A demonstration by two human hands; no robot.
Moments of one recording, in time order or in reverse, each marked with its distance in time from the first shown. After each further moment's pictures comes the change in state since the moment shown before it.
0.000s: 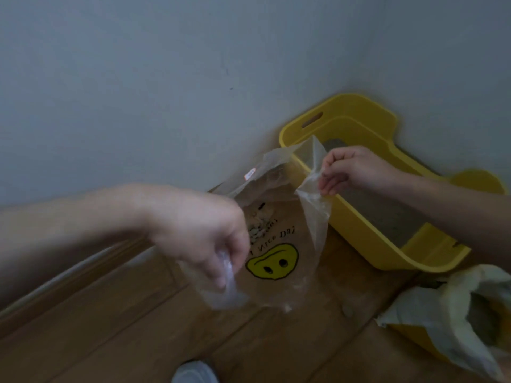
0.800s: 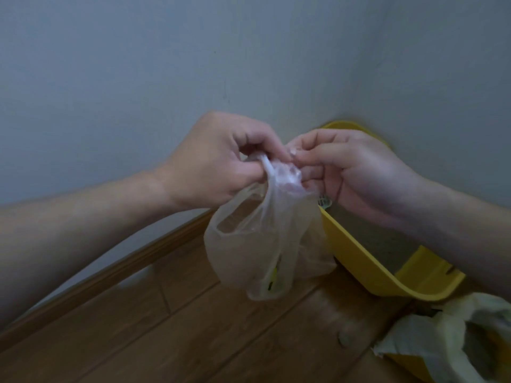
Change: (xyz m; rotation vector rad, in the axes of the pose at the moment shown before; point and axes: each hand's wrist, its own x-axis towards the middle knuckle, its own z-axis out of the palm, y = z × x) left_hand 0.005 0.023 -0.048 -0.063 1.277 0.355; right_hand -0.053 -0.098 0.040 0.466 -0.046 -0.236
